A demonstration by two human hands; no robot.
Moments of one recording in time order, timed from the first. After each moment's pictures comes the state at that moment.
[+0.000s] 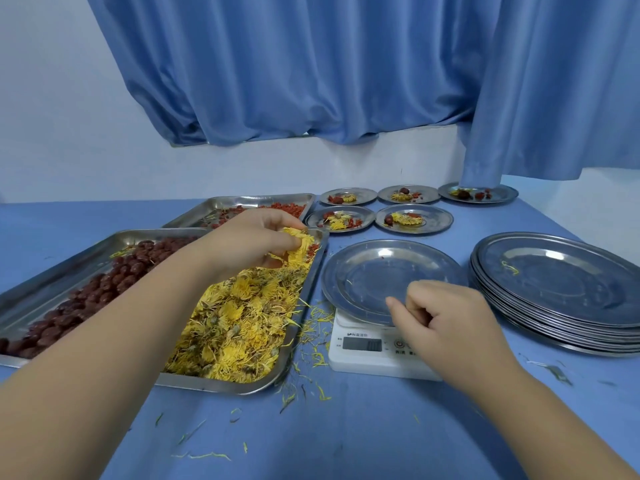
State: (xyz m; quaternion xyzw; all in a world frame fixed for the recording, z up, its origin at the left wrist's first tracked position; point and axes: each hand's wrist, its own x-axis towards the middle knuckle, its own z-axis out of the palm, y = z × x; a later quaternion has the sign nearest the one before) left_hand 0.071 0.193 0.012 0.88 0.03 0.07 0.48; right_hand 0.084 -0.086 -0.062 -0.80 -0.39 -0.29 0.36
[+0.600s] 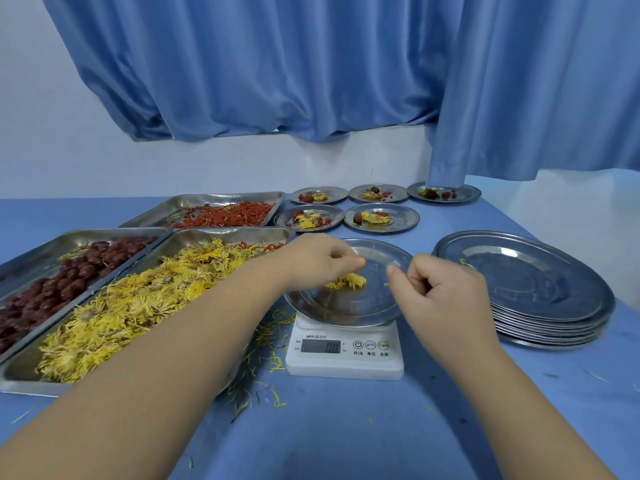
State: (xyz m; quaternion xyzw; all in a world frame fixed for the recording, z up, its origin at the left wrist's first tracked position) left_hand 0.135 0.094 -0.021 0.97 -0.06 0.01 0.22; right_hand 0.108 -0.111 -0.055 -0.79 -0.28 -0.31 0.44
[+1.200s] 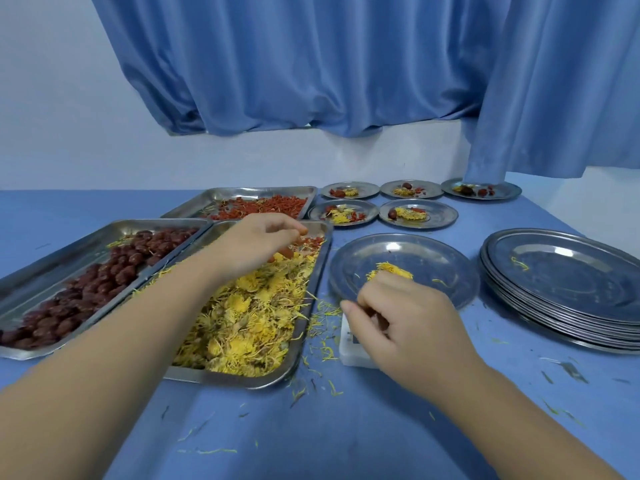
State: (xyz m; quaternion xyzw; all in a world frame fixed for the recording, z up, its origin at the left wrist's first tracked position) left_hand 0.068 0.198 -0.010 0.92 0.04 0.13 0.36; right_hand 0.058 -0.046 -0.058 -0.78 -0.44 -0.31 0.31
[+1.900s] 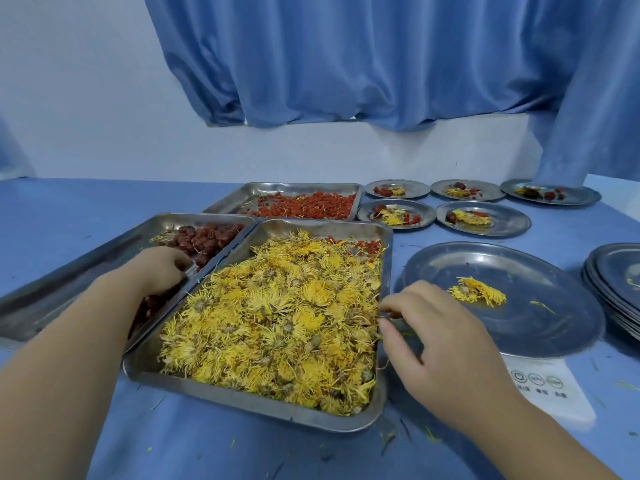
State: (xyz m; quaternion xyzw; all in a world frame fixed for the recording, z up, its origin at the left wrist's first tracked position) left_hand 0.025 0.442 -0.059 0.94 0.32 0.02 0.06; right_hand 0.062 0.025 -0.075 -0.82 -0.43 -0.26 0.29
